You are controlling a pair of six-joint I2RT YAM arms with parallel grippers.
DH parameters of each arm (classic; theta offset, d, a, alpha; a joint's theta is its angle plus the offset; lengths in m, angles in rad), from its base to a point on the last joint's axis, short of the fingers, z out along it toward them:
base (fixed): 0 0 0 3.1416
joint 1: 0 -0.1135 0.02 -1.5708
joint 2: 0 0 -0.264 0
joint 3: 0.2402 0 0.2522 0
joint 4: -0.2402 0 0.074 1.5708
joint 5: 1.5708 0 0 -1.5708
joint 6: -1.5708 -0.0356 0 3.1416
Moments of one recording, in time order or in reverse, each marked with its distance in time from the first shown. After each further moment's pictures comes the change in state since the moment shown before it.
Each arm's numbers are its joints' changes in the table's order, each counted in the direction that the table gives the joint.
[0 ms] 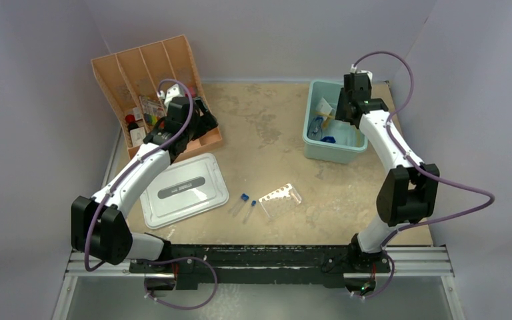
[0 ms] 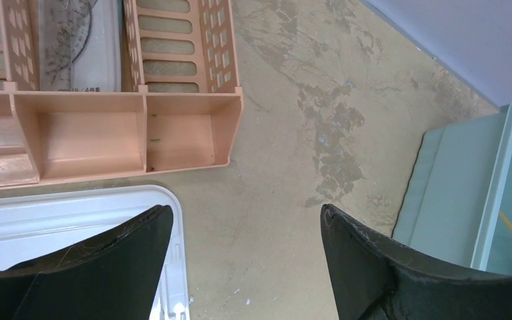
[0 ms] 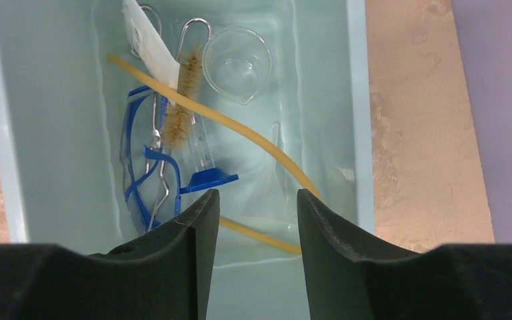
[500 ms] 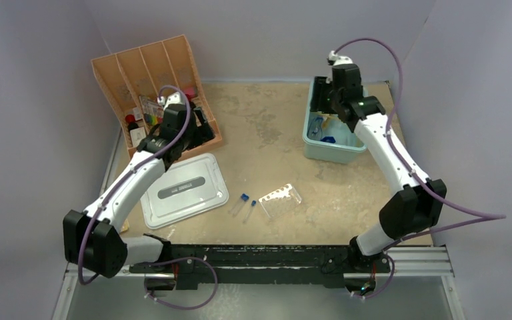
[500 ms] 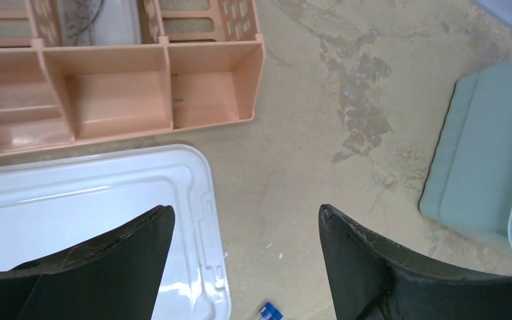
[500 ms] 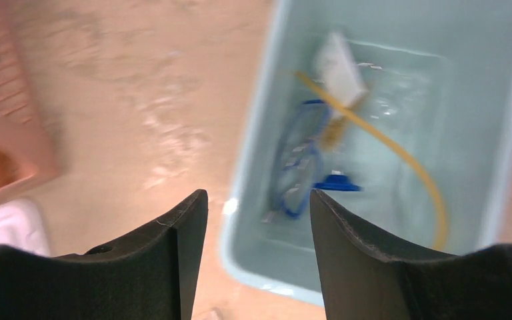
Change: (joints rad) left arm 0.000 0.057 -0.027 -0.095 0.067 -0.084; right arm -0.112 0.100 0.081 -0.009 -0.226 -0.009
